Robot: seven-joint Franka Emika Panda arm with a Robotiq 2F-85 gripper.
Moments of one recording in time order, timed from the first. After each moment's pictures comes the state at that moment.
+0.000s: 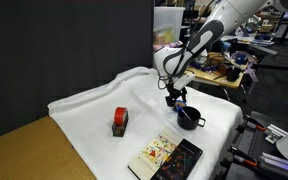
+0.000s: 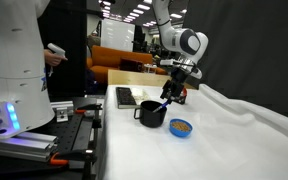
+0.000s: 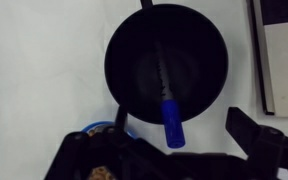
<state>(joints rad) 0.18 0.55 0.03 -1.91 -0.07 2.04 0.33</state>
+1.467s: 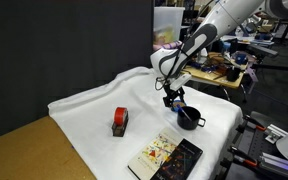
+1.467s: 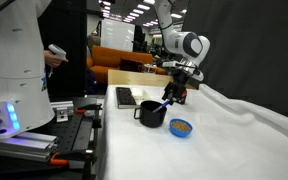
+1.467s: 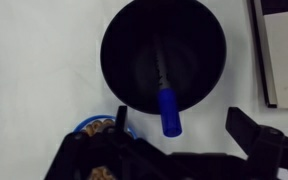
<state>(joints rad) 0.19 0.61 0.02 -1.82 -0.07 1.99 0.34</state>
